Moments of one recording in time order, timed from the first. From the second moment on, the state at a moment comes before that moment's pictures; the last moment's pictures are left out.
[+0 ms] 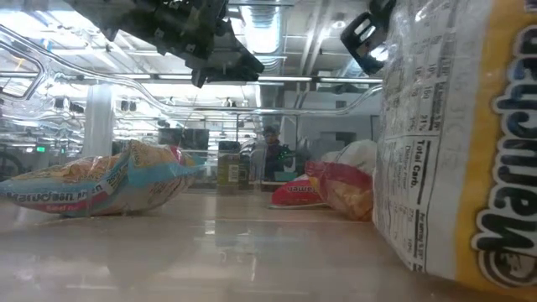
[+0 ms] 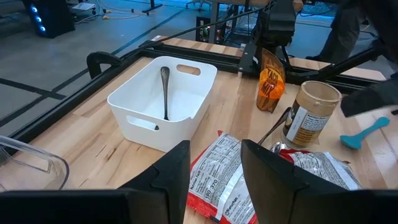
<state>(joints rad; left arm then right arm) -0.07 1.38 0.69 0.38 -0.36 -0.16 0.36 1.49 0.85 0.05 -0.30 0.13</state>
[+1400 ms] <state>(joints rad) -0.07 1.38 0.69 0.32 -0.36 -0.16 0.07 1.31 0.85 -0.20 -0.17 -0.03</state>
